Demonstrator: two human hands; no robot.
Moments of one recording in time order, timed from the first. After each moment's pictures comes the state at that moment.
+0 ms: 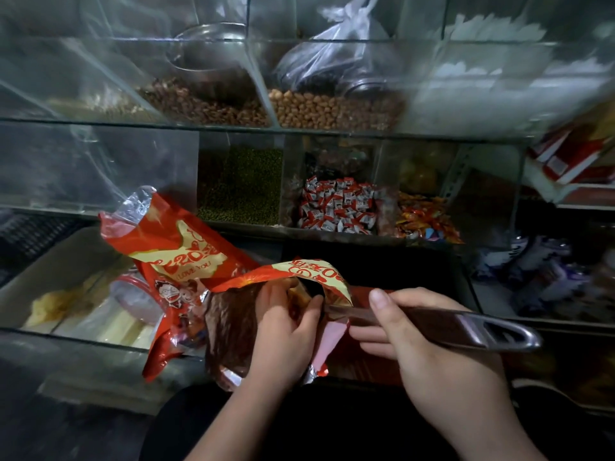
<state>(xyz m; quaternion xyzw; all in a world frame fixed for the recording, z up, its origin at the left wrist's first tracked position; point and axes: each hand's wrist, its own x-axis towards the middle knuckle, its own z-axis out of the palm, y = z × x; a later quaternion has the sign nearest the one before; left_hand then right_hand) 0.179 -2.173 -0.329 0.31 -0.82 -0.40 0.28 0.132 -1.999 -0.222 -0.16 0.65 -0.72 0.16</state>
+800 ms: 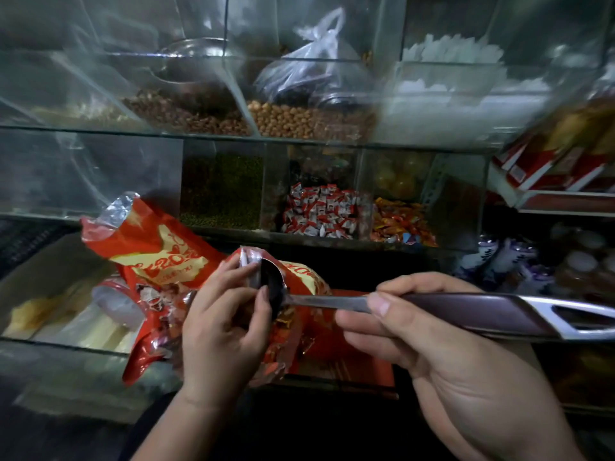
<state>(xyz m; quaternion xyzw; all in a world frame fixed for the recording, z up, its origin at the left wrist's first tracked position) 0.216 -2.172 -0.266 0.15 -0.84 -0.20 0.48 0.140 -1.968 -0.162 -0.15 0.52 -0.80 0.24</state>
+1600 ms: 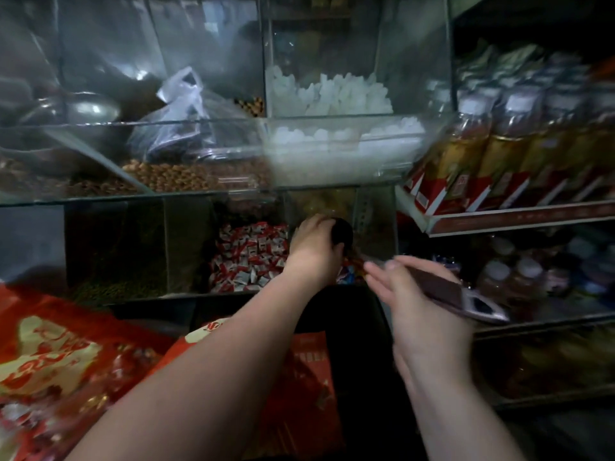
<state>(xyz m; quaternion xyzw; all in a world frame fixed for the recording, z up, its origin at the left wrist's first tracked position) -0.088 -2.115 -0.241 0.08 -0.95 -0.25 0.19 -0.010 -1.953 -0.208 0.02 0.55 -0.83 -0.06</state>
